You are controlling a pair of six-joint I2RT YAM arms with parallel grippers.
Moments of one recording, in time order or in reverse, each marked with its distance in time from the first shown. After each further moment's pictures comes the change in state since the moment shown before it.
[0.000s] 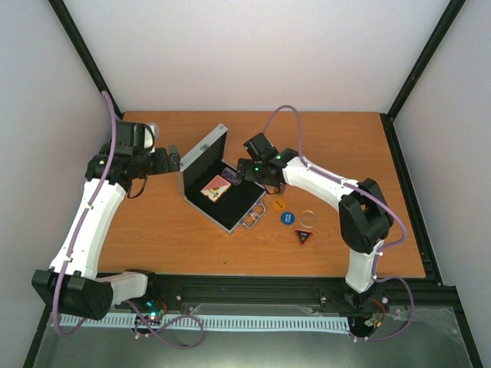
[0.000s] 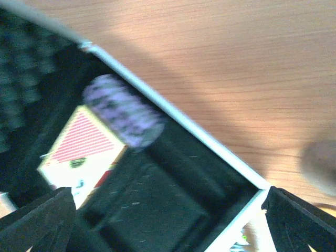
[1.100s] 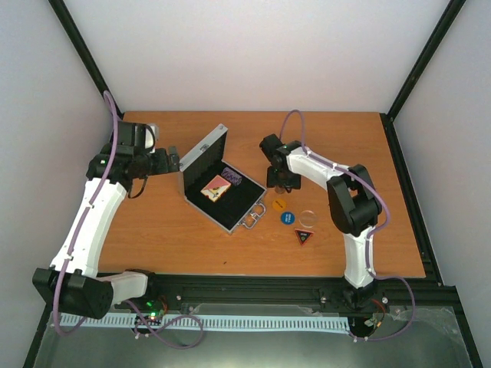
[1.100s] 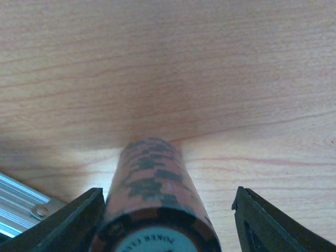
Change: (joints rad) left arm 0.000 0.003 -0.010 0.000 -0.023 0.010; right arm -0.170 0.167 0.070 -0.335 0.166 -0.128
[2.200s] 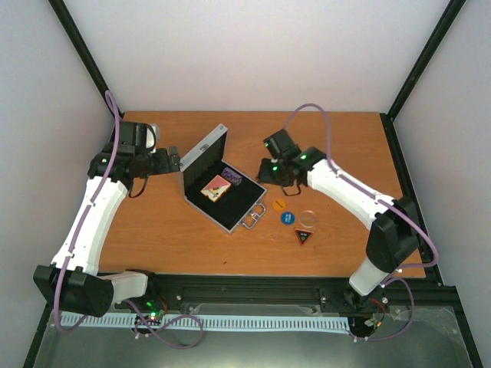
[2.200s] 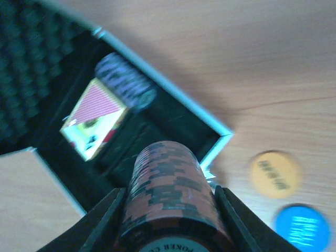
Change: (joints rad) left arm 0.000 0.016 0.000 0.000 0.000 0.000; right arm 0.074 -0.392 -0.125 0.123 -0.197 0.082
